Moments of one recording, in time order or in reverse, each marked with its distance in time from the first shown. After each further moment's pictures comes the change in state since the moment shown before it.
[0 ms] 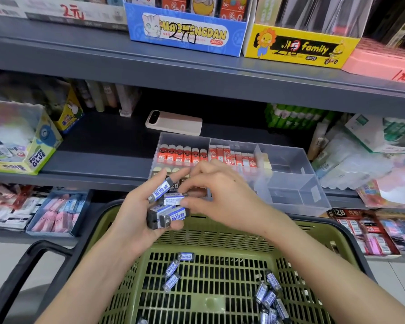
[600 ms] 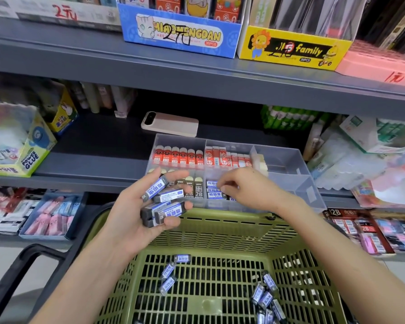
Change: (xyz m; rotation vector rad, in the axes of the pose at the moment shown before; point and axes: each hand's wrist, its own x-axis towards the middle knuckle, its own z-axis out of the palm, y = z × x) left_hand 0.003 0.004 -0.001 -0.035 0.023 -0.010; right_hand -0.002 0.071 -0.009 -0.087 -0.228 0.319
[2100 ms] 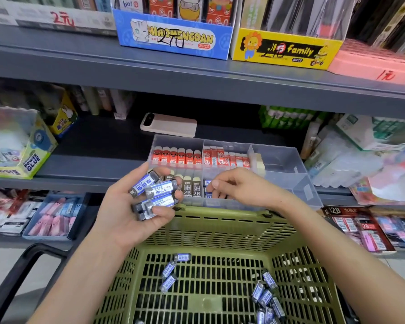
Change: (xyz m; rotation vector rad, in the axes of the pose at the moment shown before) left_hand -0.007 0.011 0.008 -0.257 -0.015 -0.083; right_hand -0.001 0.004 0.002 0.421 -0.099 0.006
